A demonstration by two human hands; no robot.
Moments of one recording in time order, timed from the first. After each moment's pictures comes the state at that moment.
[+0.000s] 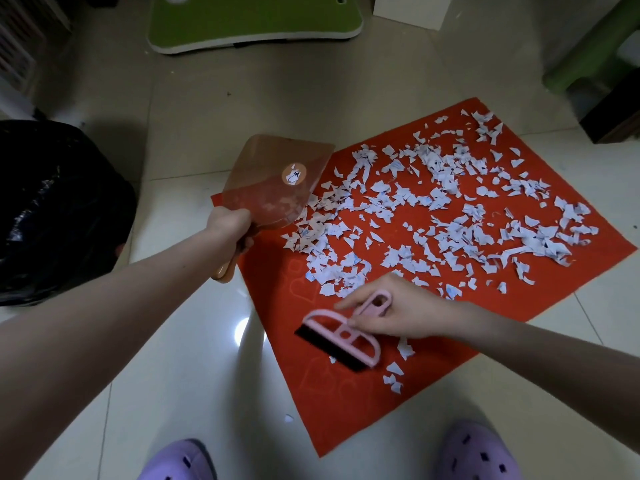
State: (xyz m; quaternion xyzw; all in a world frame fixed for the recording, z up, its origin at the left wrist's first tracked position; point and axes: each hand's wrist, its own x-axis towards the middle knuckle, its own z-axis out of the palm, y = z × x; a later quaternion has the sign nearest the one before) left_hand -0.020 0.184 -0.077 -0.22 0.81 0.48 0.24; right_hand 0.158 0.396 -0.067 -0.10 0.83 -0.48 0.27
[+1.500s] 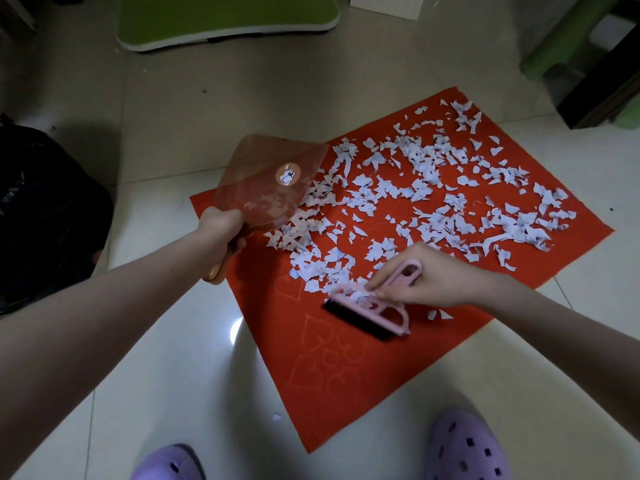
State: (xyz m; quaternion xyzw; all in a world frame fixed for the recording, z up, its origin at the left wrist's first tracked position) left_hand -0.012 0.202 -0.075 -0.20 0.82 0.48 0.26; right_hand 0.161 0.458 -0.052 -0.04 0.87 -0.43 0.24
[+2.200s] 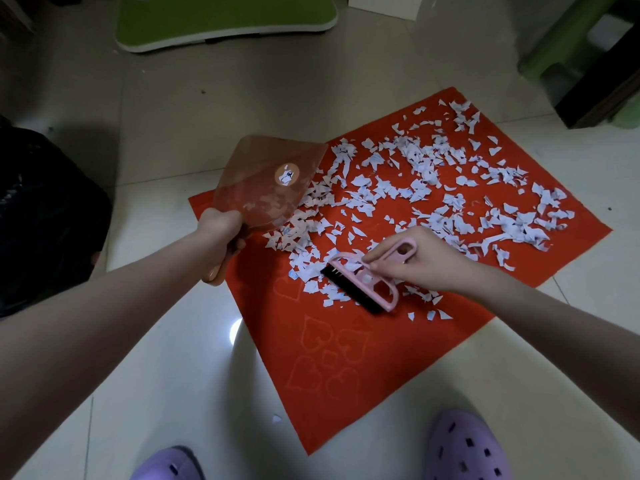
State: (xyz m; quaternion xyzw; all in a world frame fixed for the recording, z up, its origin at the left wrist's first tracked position) left_hand -0.009 0.204 -0.069 -0.20 0.82 0.46 0.27; right_hand 0.147 0.458 -0.054 0.02 0.87 -0.46 0.15
